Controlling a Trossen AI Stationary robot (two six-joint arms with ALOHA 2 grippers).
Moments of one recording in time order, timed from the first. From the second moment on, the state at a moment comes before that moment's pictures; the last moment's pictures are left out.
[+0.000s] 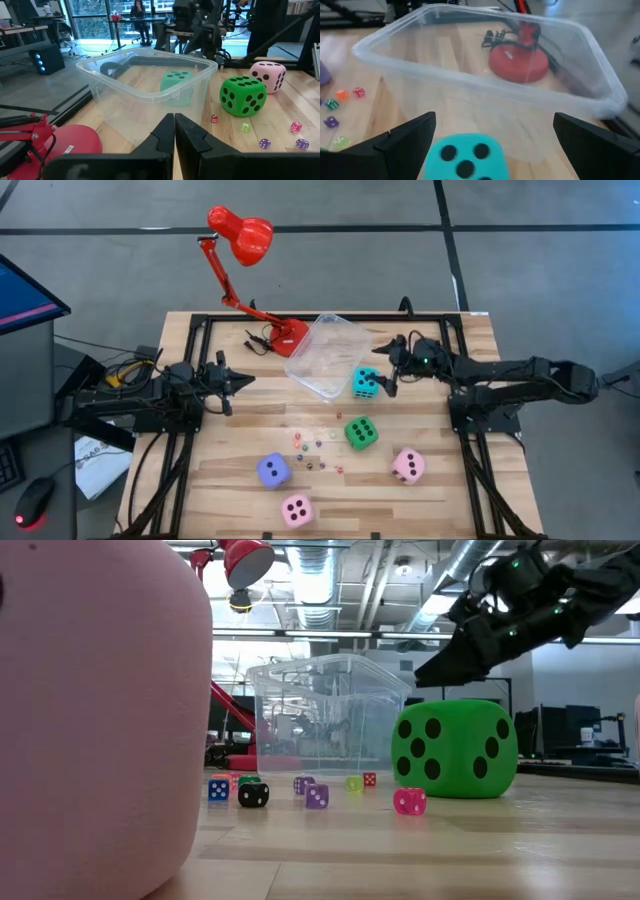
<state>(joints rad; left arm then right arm) 0.18 0.23 0.10 0.03 -0.07 0.05 -0.40 1.08 0.37 0.34 -0.12 -0.06</state>
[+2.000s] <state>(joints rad) 0.18 0.23 0.10 0.03 -0.07 0.05 -0.39 1.43 0.42 0.34 -0.21 -0.11</state>
